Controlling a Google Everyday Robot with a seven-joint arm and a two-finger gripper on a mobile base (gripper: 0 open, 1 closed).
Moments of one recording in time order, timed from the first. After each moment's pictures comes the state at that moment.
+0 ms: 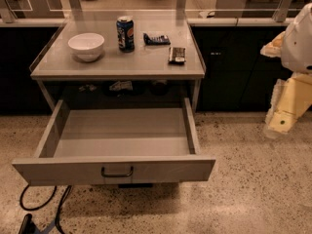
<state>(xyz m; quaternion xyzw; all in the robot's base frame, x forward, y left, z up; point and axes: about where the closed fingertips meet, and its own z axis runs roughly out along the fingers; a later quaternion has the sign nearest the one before) 0.438 -0.217 0.976 -0.60 0.78 -0.03 0.16</state>
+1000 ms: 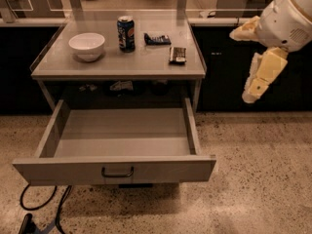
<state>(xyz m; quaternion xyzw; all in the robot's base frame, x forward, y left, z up) 0.525 -0.199 0.970 -0.66 0.71 0.07 0.24</state>
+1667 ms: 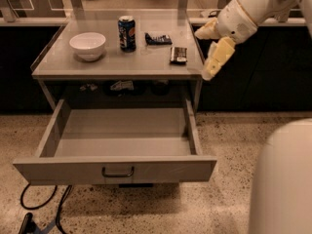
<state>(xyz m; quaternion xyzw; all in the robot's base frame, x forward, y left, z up) 0.640 -0.141 0.933 -0.65 0.68 0.18 0.27</state>
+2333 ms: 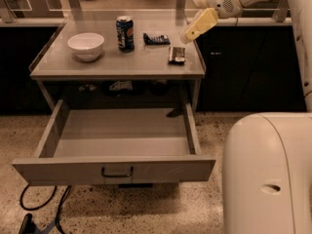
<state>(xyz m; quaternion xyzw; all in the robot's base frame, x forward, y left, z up) 0.737 -0.117 0.989 -0.56 0.69 0.18 0.42</state>
